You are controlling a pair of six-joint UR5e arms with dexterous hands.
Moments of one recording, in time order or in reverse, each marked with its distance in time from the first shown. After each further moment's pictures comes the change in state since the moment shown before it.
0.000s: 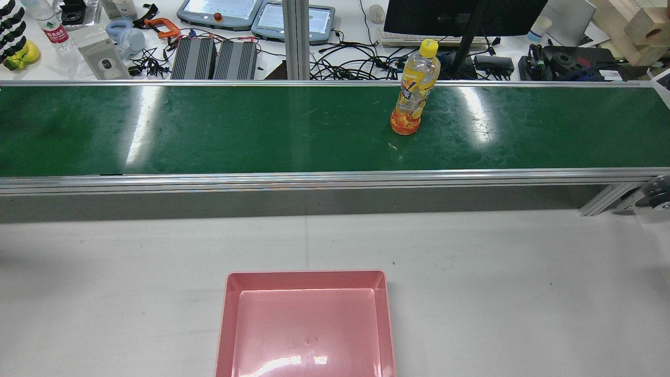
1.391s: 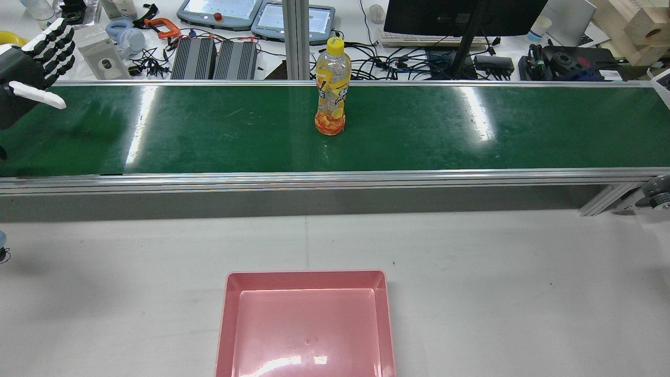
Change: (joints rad) left arm 0.179 -0.018 -0.086 0.128 -0.204 0.003; right arm 0.000 0.000 0.000 0.000 0.000 0.000
